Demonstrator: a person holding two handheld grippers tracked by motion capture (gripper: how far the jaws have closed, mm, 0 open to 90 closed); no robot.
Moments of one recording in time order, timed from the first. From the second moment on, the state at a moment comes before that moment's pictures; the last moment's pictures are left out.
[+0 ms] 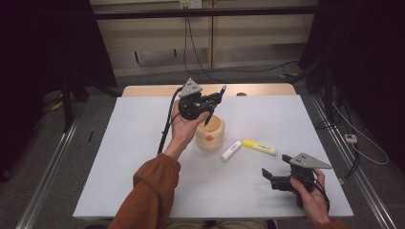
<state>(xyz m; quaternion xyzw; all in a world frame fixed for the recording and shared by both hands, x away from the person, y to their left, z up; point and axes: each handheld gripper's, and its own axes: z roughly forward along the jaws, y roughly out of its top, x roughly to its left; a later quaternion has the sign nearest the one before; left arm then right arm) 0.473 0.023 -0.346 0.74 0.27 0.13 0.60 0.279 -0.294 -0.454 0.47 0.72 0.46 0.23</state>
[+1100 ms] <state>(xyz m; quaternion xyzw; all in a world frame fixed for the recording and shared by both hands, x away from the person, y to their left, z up) 0.474 0.025 -0.393 0.76 0.27 0.12 0.58 0.279 -0.293 -0.454 0.47 0.72 0.46 0.23</state>
